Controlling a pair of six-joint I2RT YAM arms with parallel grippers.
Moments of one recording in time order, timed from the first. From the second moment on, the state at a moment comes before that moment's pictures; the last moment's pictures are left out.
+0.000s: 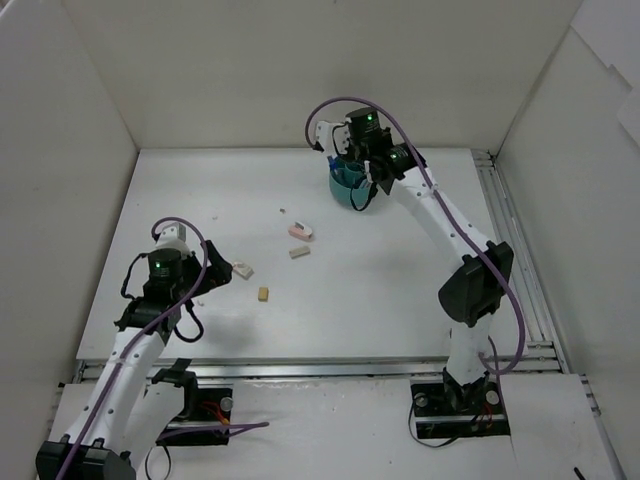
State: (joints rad) left arm -0.11 0.78 0.59 -0.41 0.04 -0.48; right arm 0.54 1.90 1.96 -0.59 0.41 -1.08
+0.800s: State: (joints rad) left arm -0.11 1.00 0.63 -0.27 0.08 -0.42; right arm 0.52 2.19 2.13 -0.74 0.61 -1.69
